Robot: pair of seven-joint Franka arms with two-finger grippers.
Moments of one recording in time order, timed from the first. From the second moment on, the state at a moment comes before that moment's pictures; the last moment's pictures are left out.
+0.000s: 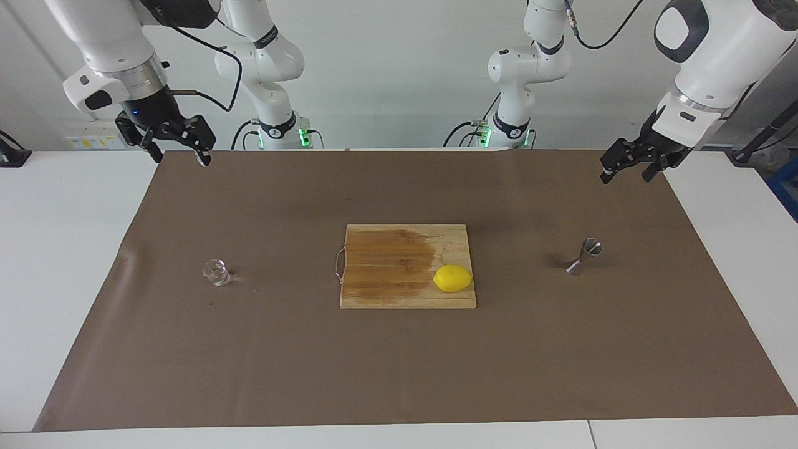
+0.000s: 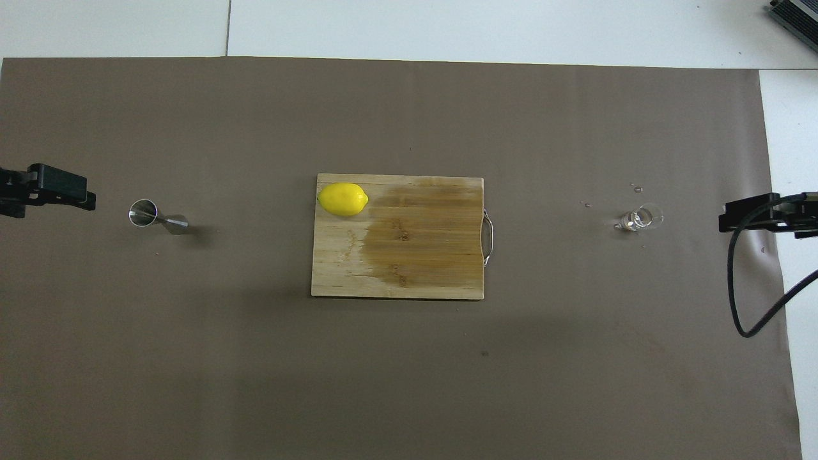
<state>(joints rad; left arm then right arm) 0.06 0.02 -0.04 -1.59 -0.09 1.56 -0.02 0.02 -0.09 -0.06 -1.67 -0.02 1.59 0.07</state>
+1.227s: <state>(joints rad) 0.26 0.16 -0.03 -1.61 -0.69 1.34 -0.68 0.02 -0.09 -0.07 -1.67 -0.02 1.59 0.07</state>
